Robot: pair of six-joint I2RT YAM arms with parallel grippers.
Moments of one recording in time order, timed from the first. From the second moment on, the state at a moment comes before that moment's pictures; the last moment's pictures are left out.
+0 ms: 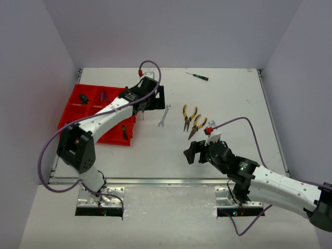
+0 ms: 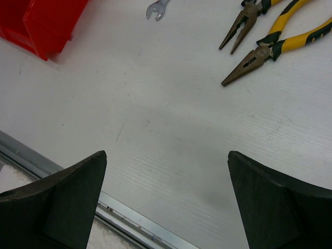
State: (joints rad) left arm -0.54 1.59 1.32 -0.54 -0.31 -0.51; right arm 0.98 0.71 0.33 -0.13 0.38 0.55
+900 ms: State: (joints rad) left arm -0.41 2.24 1.81 -0.68 -0.37 -0.40; right arm 0.96 0.67 0.30 -0.13 0.39 0.54
